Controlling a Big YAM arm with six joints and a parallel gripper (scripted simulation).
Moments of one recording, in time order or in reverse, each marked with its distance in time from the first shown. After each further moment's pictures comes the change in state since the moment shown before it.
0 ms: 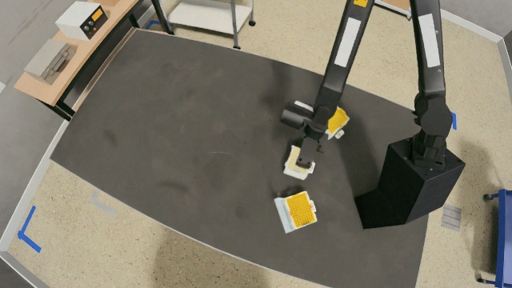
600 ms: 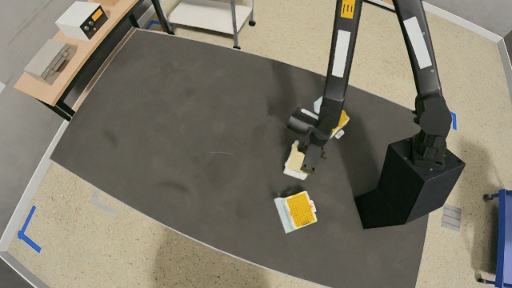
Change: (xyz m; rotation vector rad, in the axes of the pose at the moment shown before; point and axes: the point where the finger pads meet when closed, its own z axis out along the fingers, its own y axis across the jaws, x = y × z) arm 0.000 0.019 0.034 0.009 0.000 0.006
